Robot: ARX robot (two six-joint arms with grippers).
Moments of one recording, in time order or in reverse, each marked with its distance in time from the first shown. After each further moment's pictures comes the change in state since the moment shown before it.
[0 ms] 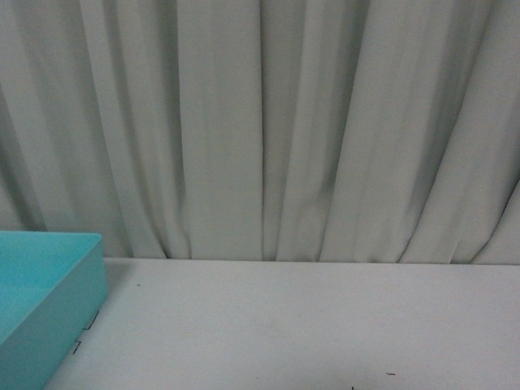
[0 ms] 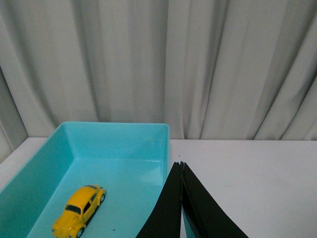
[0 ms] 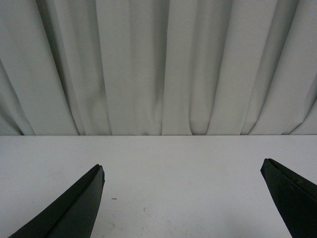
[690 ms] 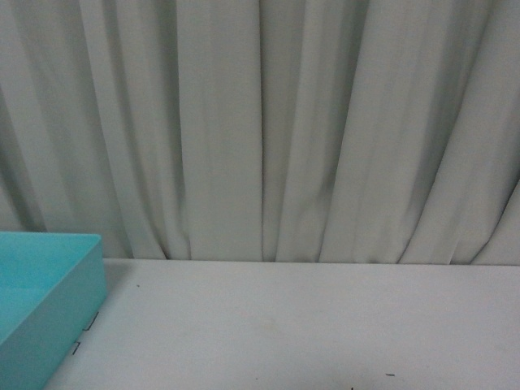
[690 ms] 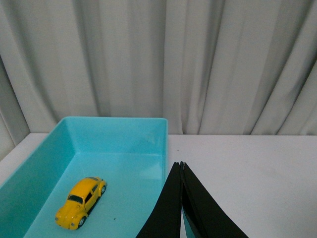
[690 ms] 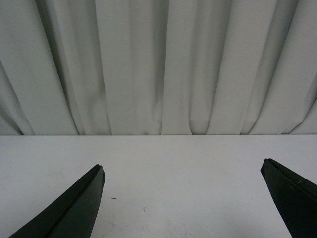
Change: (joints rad) left arm -0.001 -0.273 0.000 -0.285 0.001 0.000; right arm 0.000 0.000 0.000 0.000 0.000 0.000
